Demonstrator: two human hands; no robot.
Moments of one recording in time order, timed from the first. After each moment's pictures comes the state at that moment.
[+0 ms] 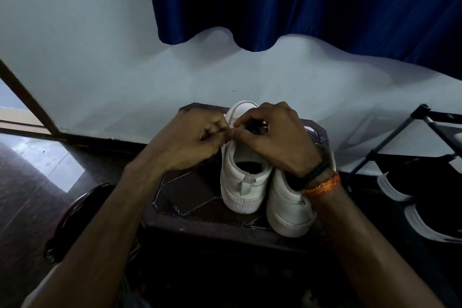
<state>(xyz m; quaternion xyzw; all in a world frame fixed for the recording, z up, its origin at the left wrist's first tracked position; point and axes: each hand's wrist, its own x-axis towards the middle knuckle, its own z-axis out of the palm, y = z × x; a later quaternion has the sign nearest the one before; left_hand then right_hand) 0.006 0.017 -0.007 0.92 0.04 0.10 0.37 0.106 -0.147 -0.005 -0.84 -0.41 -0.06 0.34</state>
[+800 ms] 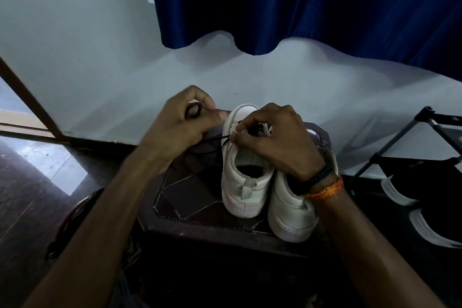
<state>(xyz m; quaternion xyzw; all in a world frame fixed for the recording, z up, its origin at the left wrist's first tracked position) 0.006 0.023 -0.003 0.76 0.10 0.18 0.62 0.104 -0.150 -0.002 -0.84 -0.39 -0.03 0.37</state>
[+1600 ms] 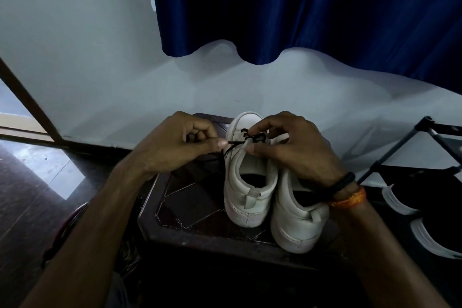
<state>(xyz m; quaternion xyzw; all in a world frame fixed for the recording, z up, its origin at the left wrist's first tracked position) 0.000 0.044 -0.007 0.87 0.02 0.09 0.49 0.110 -0.166 0.011 -0.86 -0.35 0.06 0.38</state>
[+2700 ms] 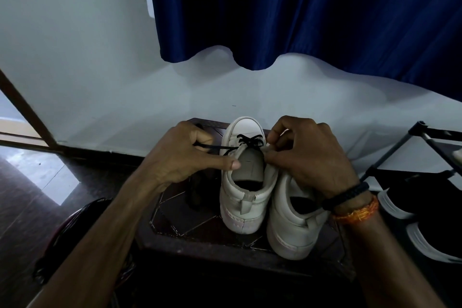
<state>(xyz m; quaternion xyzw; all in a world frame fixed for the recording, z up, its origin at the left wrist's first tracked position) 0.007 0.026 -0.013 0.85 0.08 0.10 0.51 0.106 -0.181 0.022 -0.92 -0.27 0.01 0.28</state>
